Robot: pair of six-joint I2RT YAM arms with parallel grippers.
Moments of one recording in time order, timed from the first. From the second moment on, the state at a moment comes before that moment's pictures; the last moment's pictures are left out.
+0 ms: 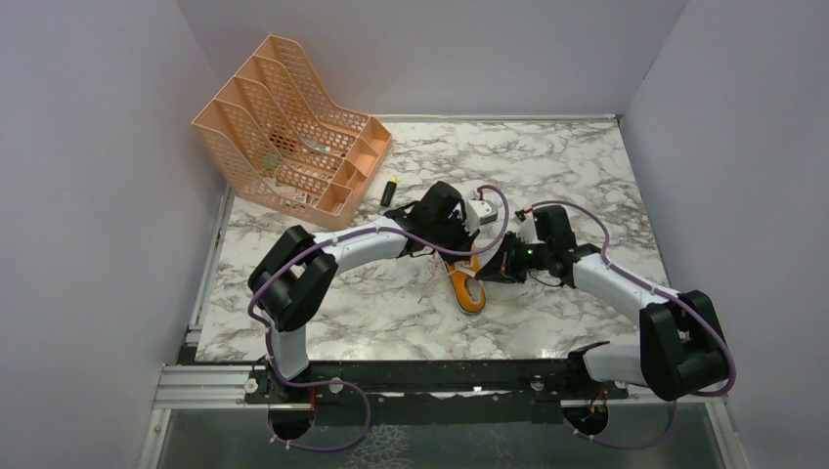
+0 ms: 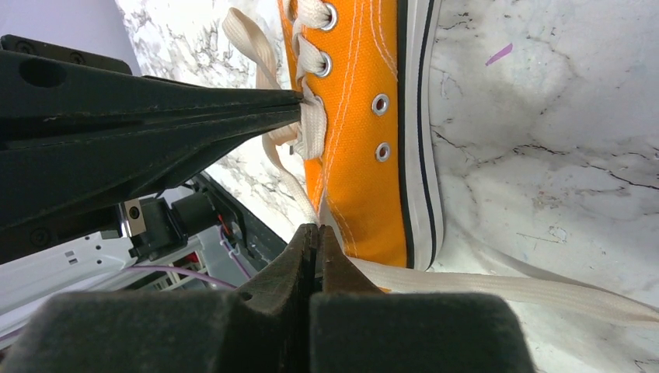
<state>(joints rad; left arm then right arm) -0.82 1.83 1.23 -0.15 0.42 0.12 0.31 1.29 0.60 -0.19 -0.64 0.72</state>
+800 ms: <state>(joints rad) -0.82 1.77 1.22 -0.18 0.42 0.00 0.42 1.31 0.61 -0.05 -0.41 0.95</state>
